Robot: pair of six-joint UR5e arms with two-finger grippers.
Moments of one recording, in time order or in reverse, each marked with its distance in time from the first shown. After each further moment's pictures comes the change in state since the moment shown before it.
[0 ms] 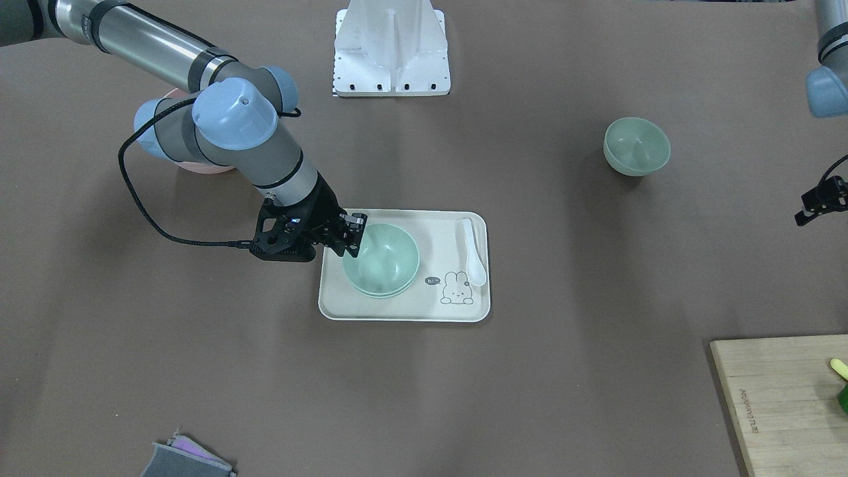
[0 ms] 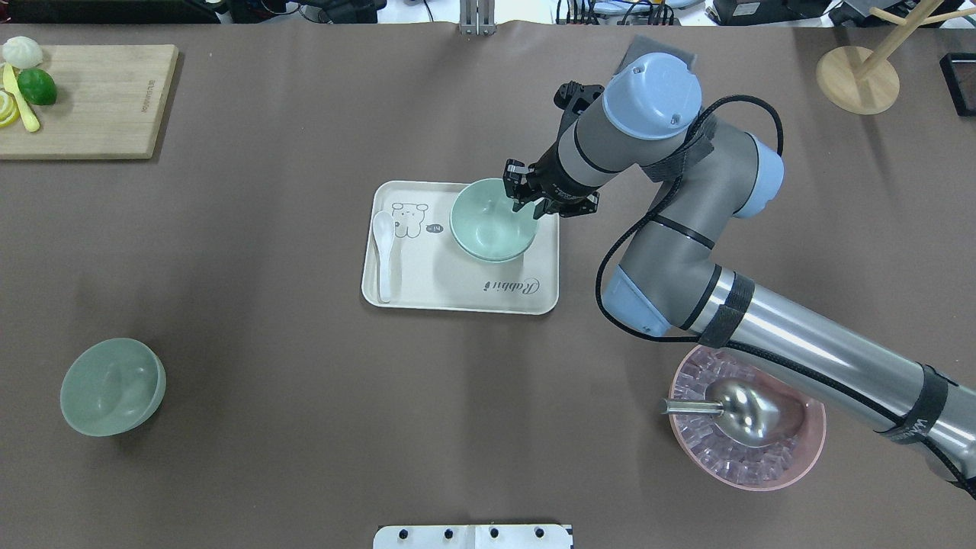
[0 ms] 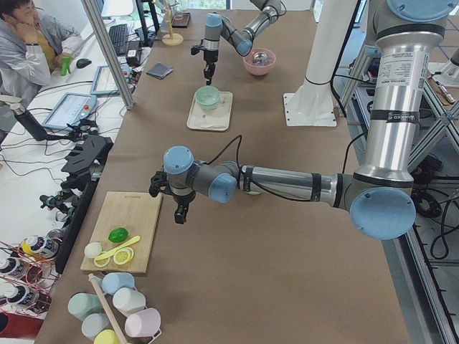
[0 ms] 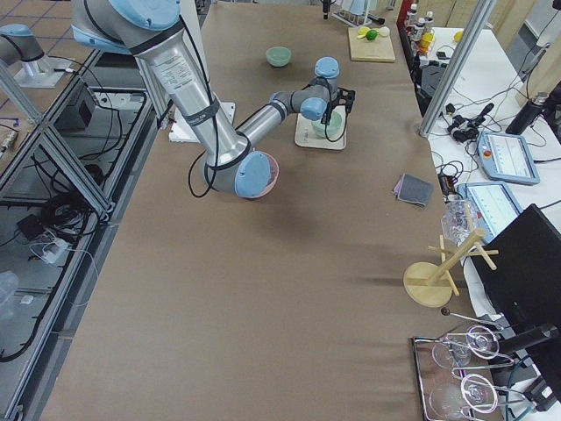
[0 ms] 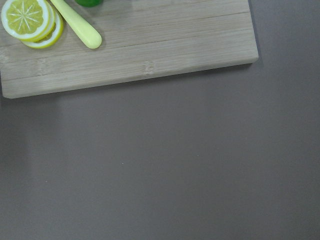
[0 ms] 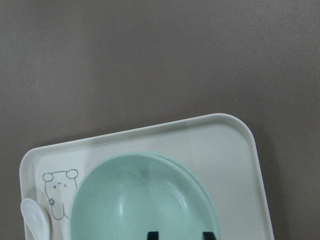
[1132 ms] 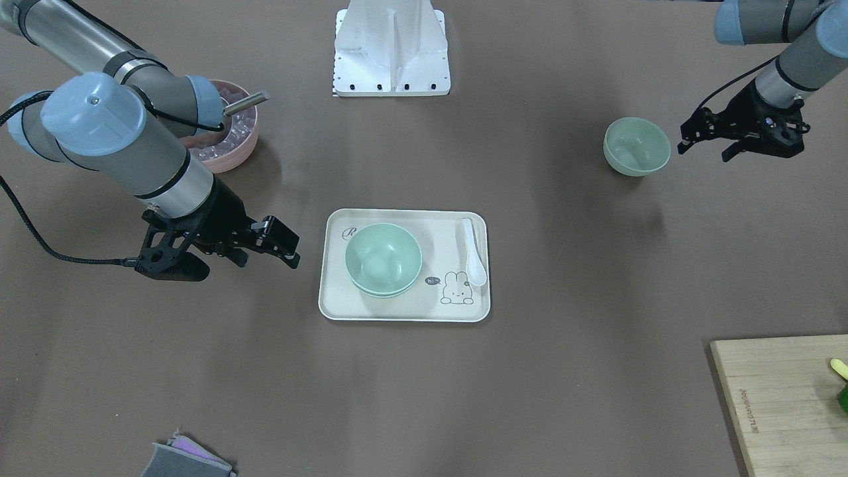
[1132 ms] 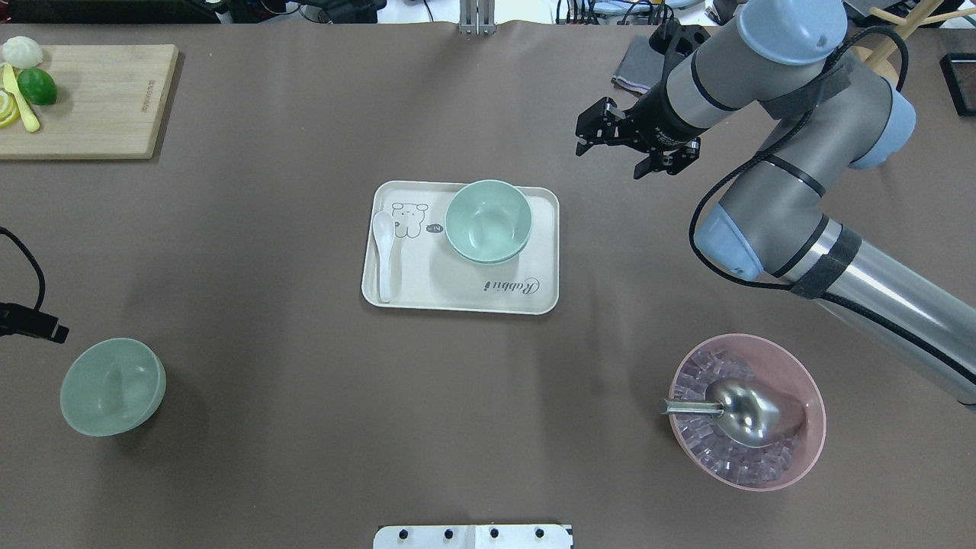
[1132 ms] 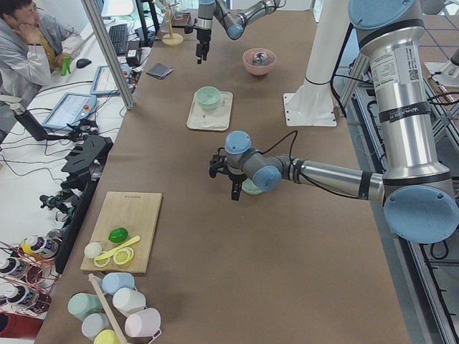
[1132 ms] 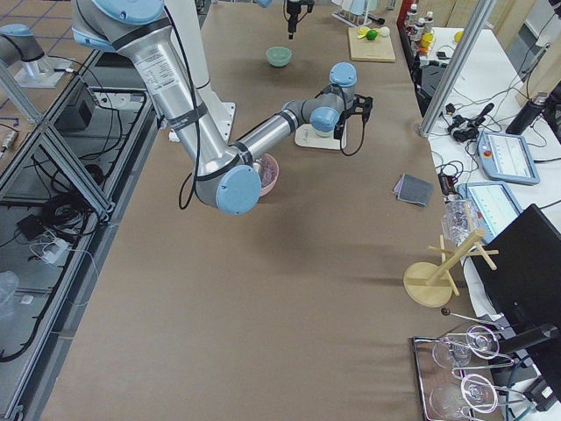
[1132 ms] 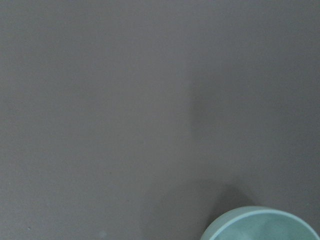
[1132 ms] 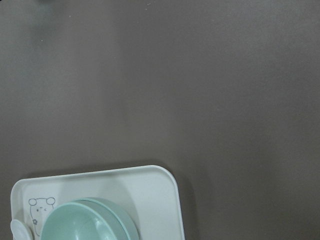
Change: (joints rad) left arm 0.432 0.338 -0.336 -0.274 0.119 -0.467; right arm 0.178 -0.123 0.083 0.006 0.162 -0.120
